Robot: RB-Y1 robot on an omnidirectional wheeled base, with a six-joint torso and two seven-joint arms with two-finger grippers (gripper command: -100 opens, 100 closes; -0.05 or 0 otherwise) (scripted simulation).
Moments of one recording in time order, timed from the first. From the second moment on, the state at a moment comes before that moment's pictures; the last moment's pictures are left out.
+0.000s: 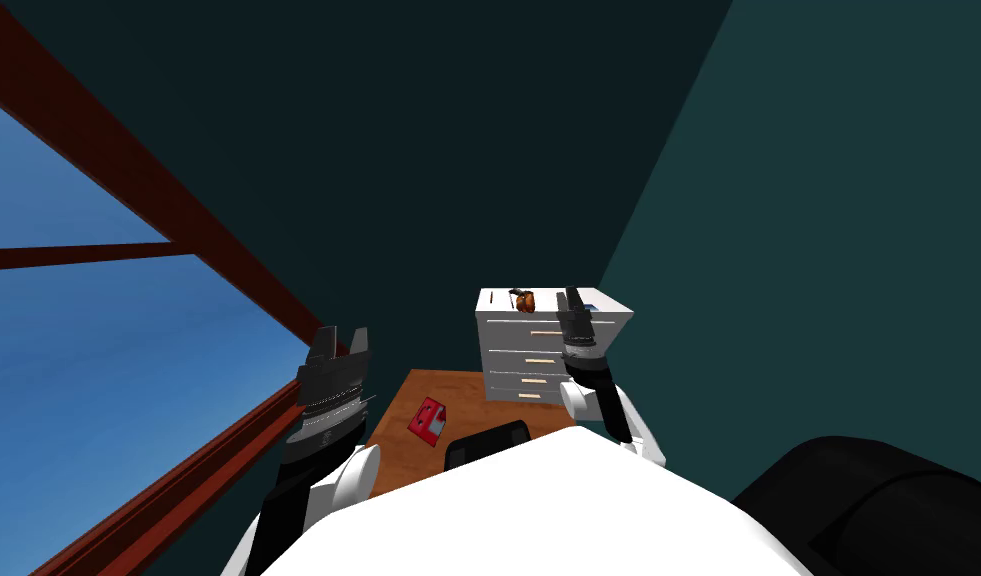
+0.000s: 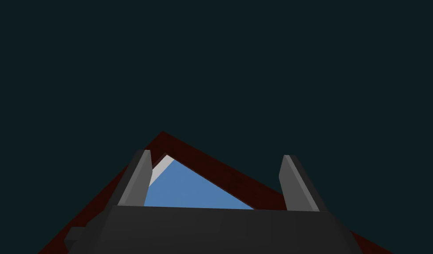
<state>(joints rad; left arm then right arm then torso) 0.51 0.05 0.03 -2.23 0.00 -0.59 -0.02 0.48 0.01 -0.07 -2.27 0.10 -0.60 0.15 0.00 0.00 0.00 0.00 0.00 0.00</state>
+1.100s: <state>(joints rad) 0.51 0.05 0.02 -2.23 0.00 -0.59 -0.02 0.41 -0.29 -0.13 -2.25 -0.04 -0.44 0.10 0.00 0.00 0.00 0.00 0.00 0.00</state>
